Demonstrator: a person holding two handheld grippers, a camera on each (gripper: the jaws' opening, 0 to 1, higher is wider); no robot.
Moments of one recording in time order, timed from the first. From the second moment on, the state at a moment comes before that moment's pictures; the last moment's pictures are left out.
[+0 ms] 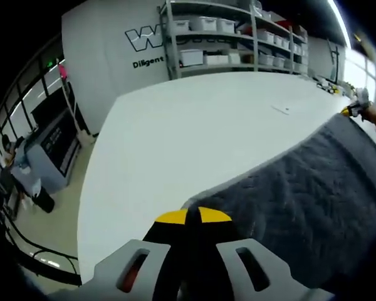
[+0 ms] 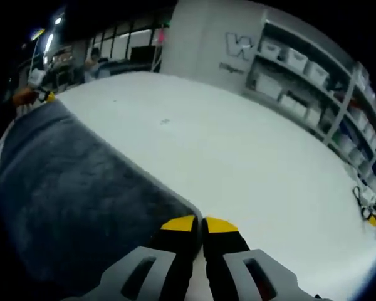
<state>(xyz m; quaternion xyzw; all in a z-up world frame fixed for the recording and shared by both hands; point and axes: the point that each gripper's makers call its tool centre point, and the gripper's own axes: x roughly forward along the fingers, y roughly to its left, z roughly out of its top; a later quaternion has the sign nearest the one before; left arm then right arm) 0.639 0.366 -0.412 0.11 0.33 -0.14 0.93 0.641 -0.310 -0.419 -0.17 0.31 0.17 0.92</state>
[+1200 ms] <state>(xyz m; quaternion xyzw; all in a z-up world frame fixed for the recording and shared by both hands) 0.692 0.387 -0.415 0.09 0.29 -0.13 0.94 0.708 -0.332 -0.415 -0.23 0.28 0.14 0.92</state>
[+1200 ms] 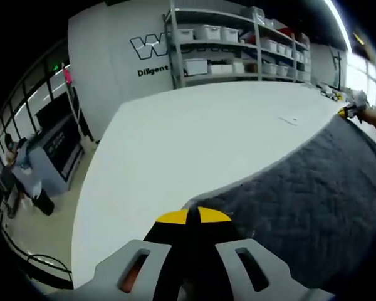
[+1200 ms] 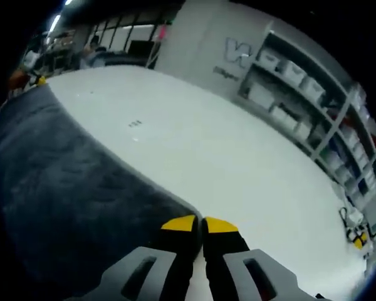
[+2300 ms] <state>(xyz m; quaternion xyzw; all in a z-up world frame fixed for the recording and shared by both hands) 0.701 0.359 -0.409 0.11 0.27 -0.11 0.95 0.724 -0.332 -0.417 -0.20 0.28 0.12 0.93</state>
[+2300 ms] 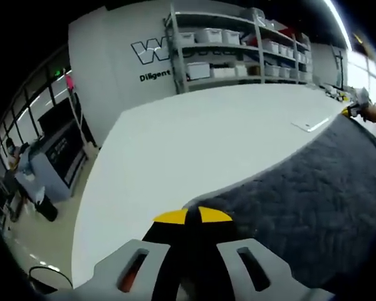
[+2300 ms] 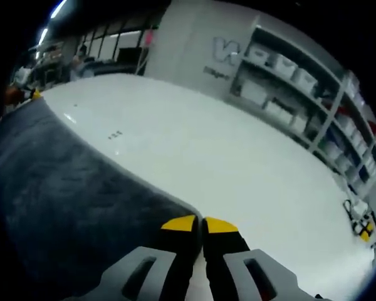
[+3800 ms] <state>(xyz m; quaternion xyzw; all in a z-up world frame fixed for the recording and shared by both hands) 0.522 0.266 -0.287 0.07 0.11 -0.18 0.97 0.521 -0.242 -0.261 -0.13 0.05 0.15 0.98</state>
